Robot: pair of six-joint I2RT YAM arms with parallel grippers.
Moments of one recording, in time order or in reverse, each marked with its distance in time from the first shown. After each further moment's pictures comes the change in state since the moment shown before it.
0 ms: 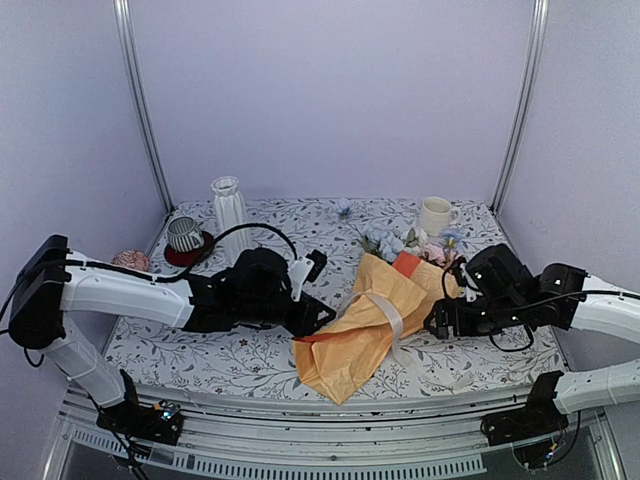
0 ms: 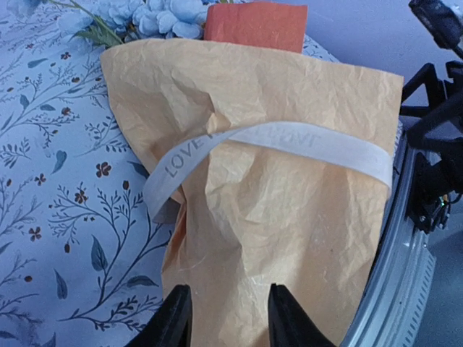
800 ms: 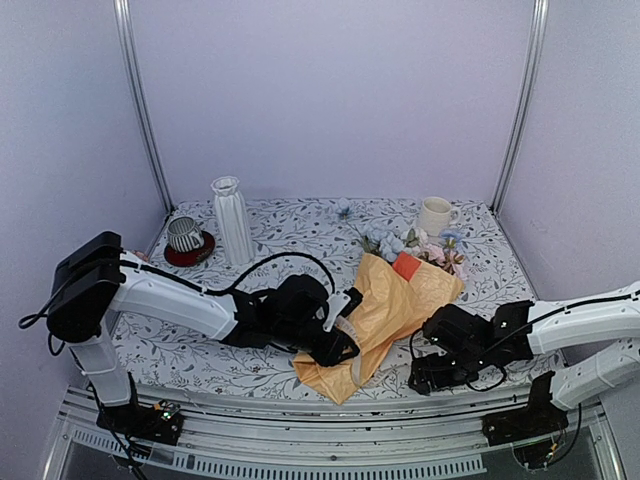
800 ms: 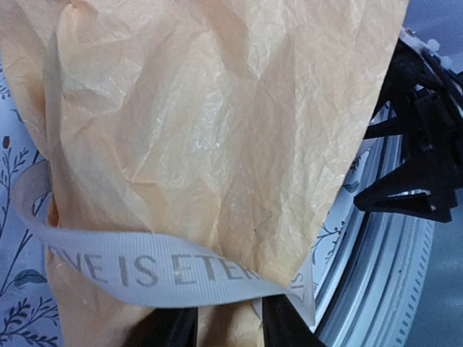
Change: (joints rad) left arm -0.101 0.232 0.098 -0.024 0.113 -0.026; right arm 0.275 0.243 -0.195 0.148 -0.091 0.171
